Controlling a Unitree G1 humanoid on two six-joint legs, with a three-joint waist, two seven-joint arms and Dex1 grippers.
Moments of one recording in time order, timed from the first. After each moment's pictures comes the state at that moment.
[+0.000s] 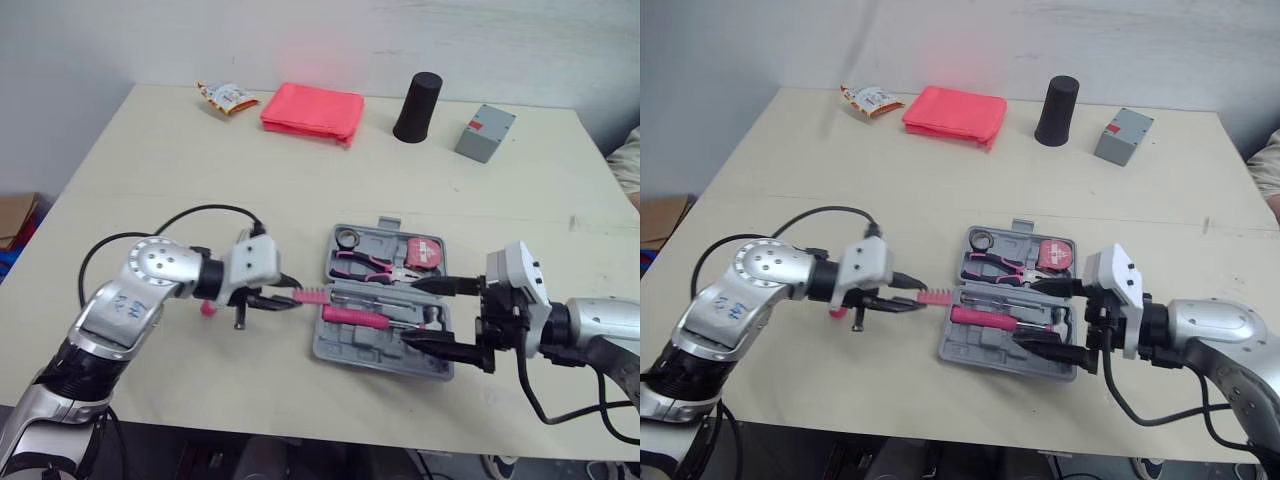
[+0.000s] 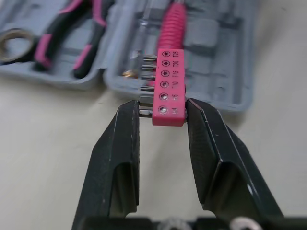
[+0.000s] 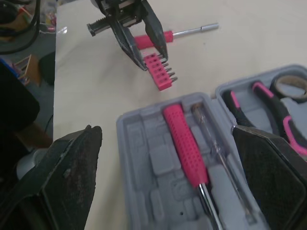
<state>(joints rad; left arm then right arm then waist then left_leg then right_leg) -0.55 0.80 -0.30 -0.36 -0.26 0.60 -1.09 -0.03 -0.97 -0.25 -0.63 0.89 0.73 0.93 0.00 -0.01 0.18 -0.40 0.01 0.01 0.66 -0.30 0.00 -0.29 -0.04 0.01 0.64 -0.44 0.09</state>
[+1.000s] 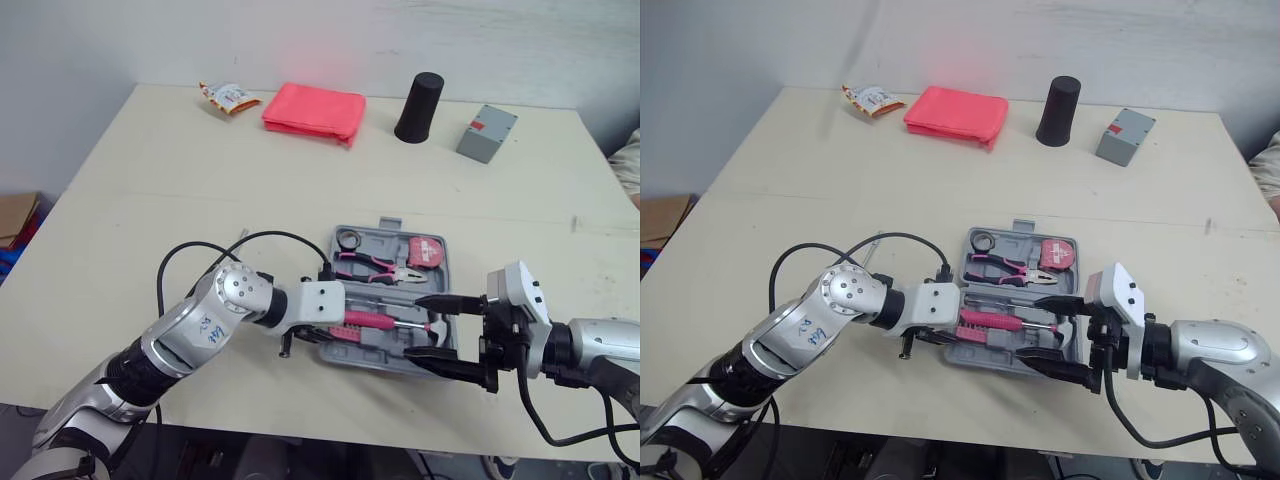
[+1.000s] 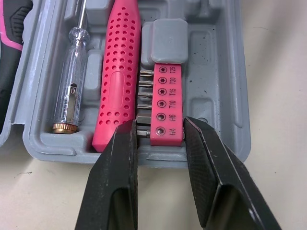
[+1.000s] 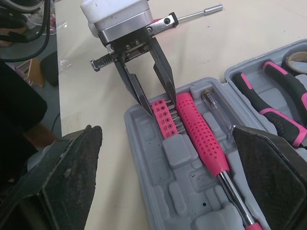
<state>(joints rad) -0.63 0.66 -0.57 -0.45 -0.04 0.79 -0.98 0.05 -0.94 -0.27 -0.68 0.90 0.74 0.88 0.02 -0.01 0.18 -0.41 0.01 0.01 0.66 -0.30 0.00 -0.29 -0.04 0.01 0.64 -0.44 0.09</state>
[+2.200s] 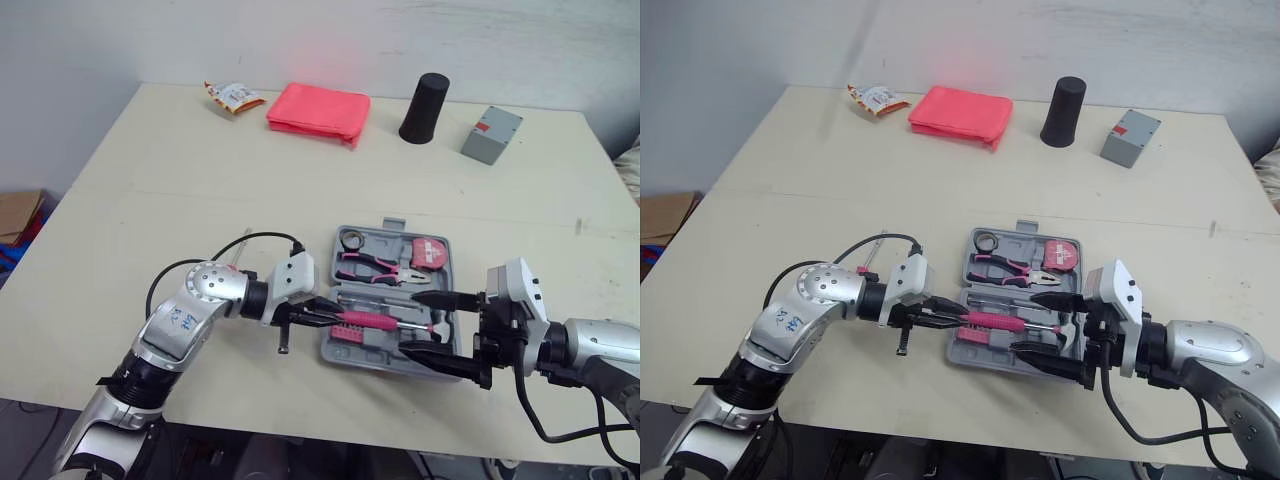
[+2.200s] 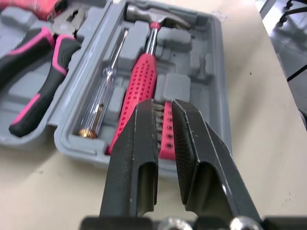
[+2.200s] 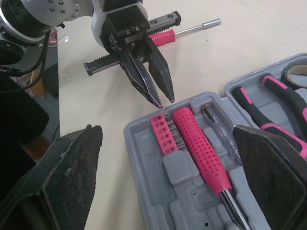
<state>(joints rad) -0.49 0.56 -0.29 -0.26 -0.30 0.56 -1.05 0.05 -0.90 -0.27 -0.68 0.92 0.74 0.84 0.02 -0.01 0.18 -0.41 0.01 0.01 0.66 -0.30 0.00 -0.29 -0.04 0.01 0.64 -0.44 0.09</state>
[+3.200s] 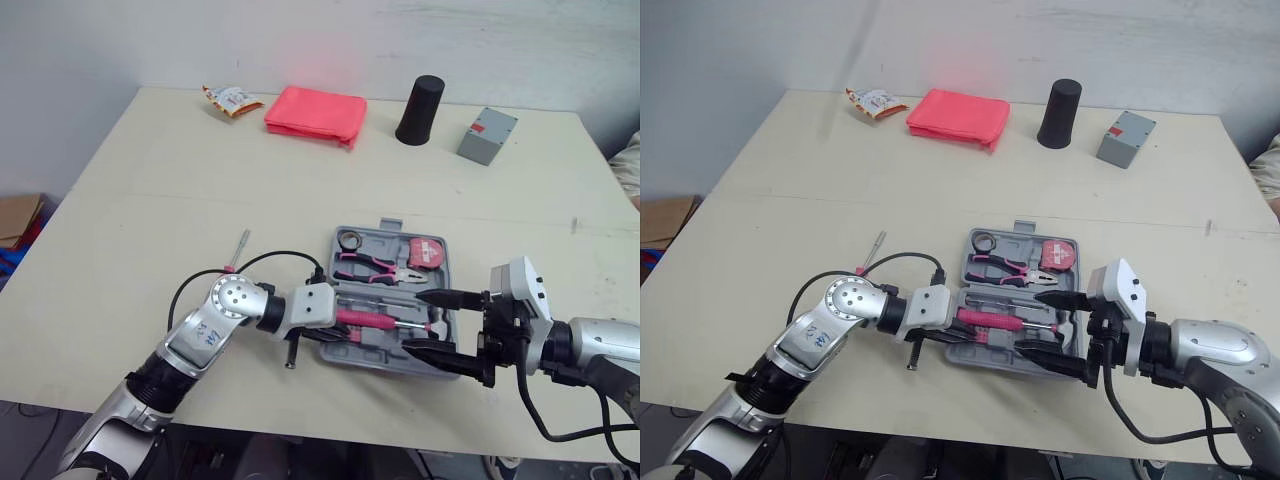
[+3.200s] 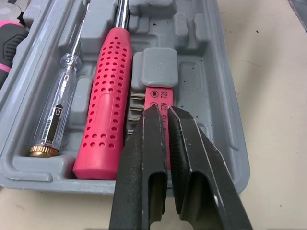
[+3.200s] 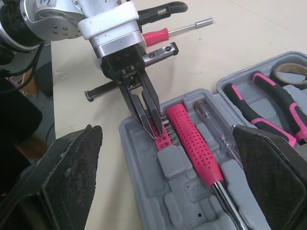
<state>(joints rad) -0.49 0.53 -0.45 -0.16 -0.12 0.40 -1.04 0.04 -0.91 -0.28 -0.67 0.92 0.74 0.84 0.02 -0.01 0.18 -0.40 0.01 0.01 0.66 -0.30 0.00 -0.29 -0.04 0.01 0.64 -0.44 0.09</state>
